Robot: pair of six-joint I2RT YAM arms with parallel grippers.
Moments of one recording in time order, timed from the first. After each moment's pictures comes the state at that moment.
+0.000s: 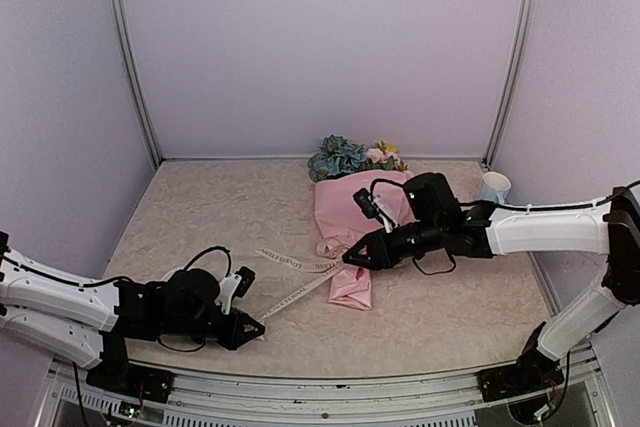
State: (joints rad) left arm -1.14 1.13 0.35 0.07 0.00 -0.68; right arm 0.82 1.53 0.88 -0.01 -0.46 0.34
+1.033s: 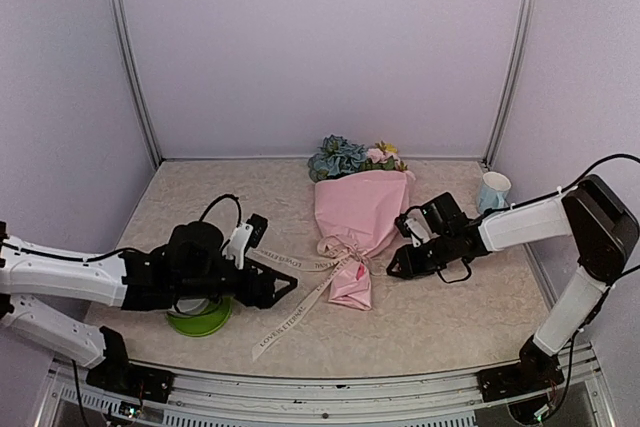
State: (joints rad) left arm -1.08 1.17 0.53 0.13 -0.01 -0.50; right arm 0.55 1.65 0.77 -0.09 -0.30 0.33
